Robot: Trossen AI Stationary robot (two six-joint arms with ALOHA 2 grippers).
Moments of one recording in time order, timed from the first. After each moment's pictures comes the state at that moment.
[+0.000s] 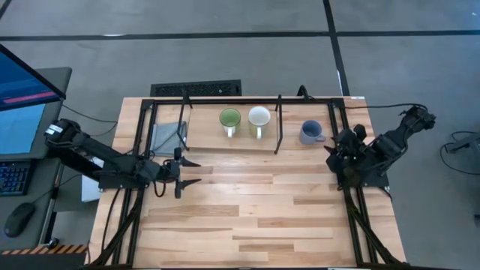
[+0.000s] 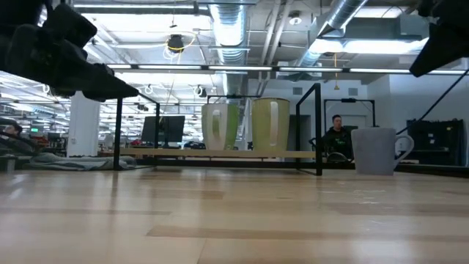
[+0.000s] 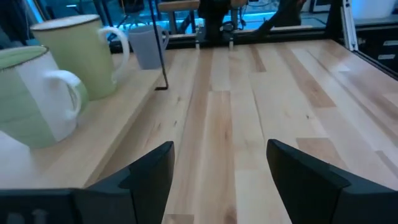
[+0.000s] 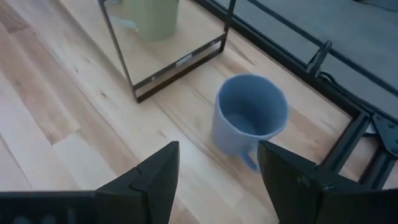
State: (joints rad) left arm -0.35 0.84 0.07 0.53 -0.44 -0.04; right arm 0.65 0.70 0.81 -1.57 0.81 1.28
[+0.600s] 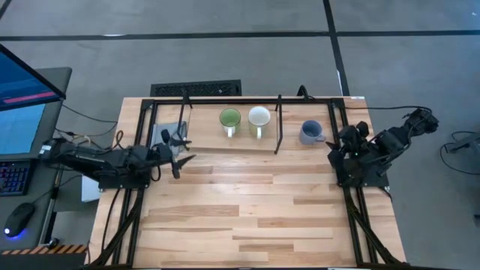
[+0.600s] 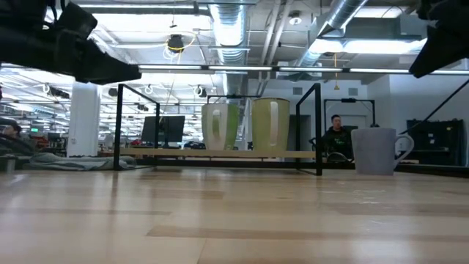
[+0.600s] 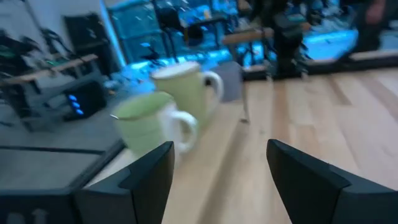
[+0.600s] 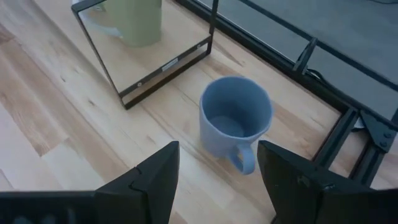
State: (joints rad) left arm -0.08 0.44 0.07 0.31 -0.43 0.16; right arm 0.56 0.65 0.81 -1.57 0.81 1.22
